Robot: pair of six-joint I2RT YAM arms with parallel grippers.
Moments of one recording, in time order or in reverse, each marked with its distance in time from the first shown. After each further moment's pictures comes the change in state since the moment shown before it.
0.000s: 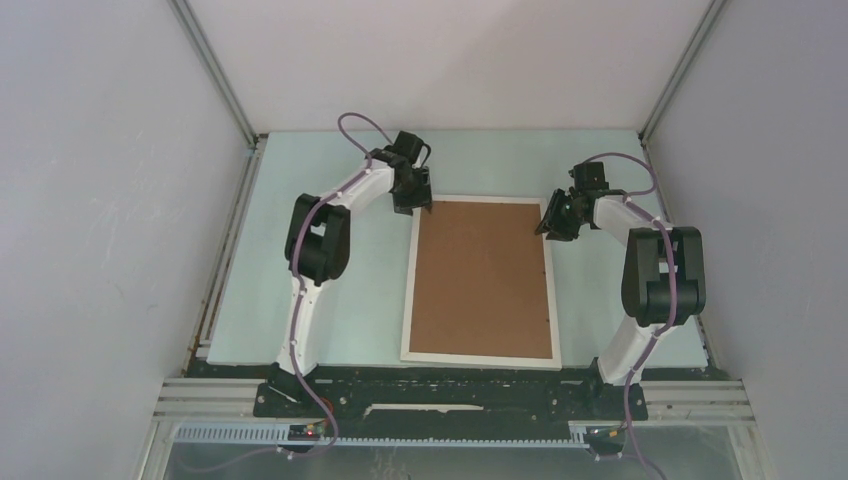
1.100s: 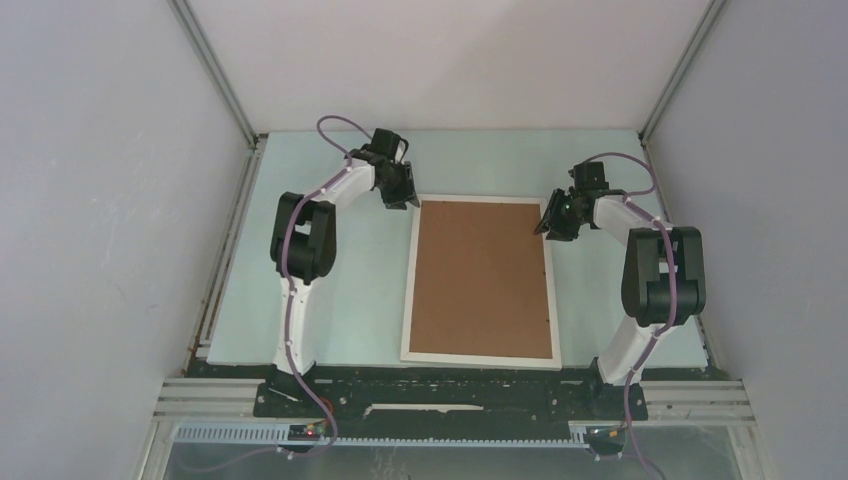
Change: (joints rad) left arm 0.095 -0.052 -0.110 0.122 0.140 0.021; right arm 0.001 0.000 0.000 0.002 -0.003 -0.002
